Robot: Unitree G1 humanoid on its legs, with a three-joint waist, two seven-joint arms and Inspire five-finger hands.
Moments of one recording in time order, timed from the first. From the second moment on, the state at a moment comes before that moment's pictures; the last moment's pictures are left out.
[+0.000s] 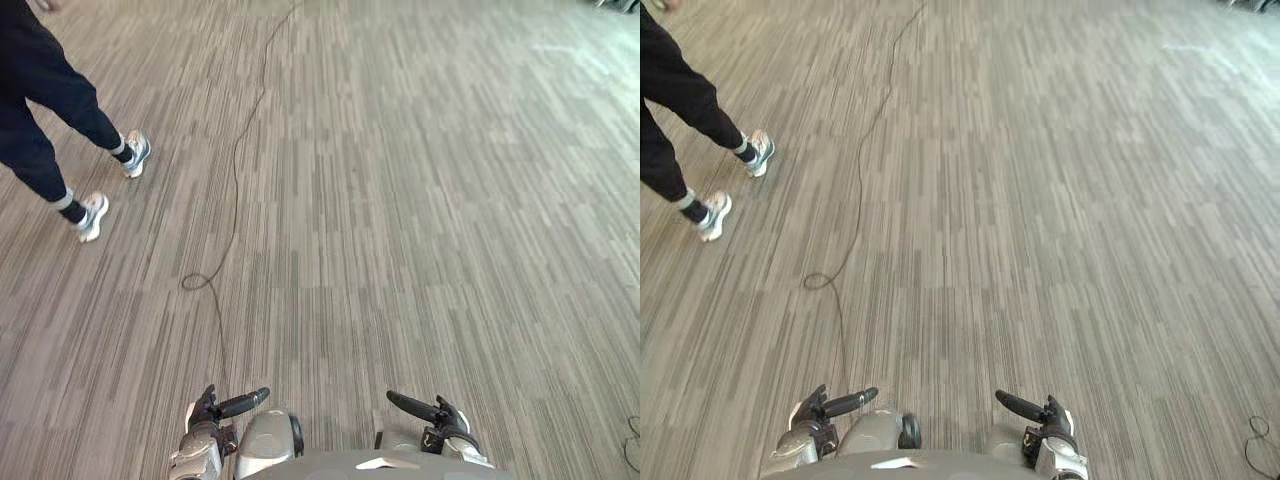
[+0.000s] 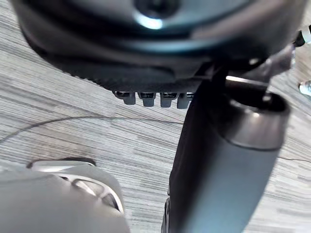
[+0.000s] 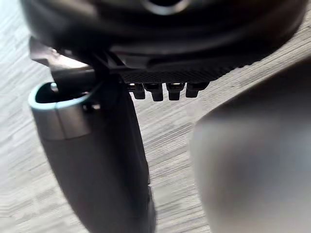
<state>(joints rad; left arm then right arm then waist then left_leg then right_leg) 0.07 0.11 0.20 0.99 -0.16 -0.04 0.09 0.02 0.00 -0.28 0.99 0.08 -0.02 -0.14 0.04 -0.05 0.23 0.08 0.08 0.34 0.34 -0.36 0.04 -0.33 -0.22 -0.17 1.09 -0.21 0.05</state>
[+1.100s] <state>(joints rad) 0.03 0.04 0.26 0.93 -0.21 -0.05 0.10 0.02 0.07 -0.24 0.95 0.07 0.00 -0.14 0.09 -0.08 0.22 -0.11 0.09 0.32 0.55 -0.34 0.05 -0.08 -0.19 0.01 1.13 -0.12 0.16</state>
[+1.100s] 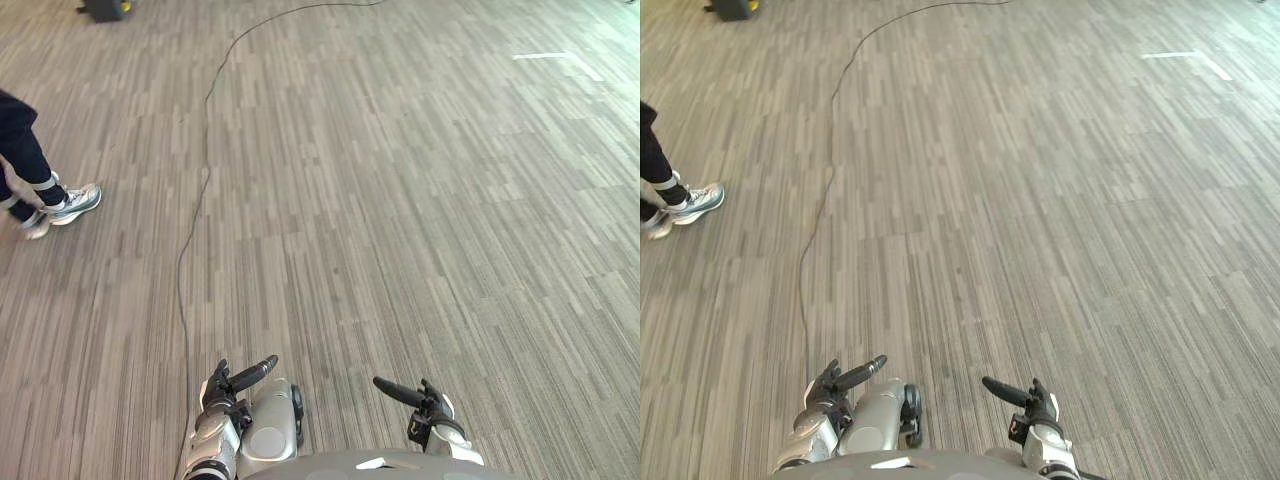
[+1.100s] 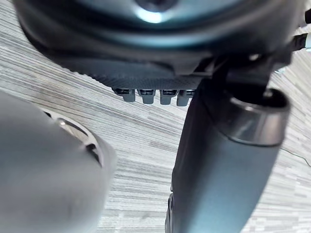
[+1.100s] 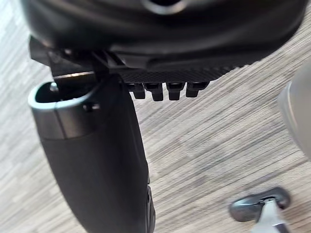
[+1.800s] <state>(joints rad) 0.05 0.01 0.26 0.93 -0.12 -0.06 0.09 0.02 0.01 -0.28 0.96 0.03 0.00 -0.14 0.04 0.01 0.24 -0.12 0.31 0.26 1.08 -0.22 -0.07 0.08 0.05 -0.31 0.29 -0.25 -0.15</state>
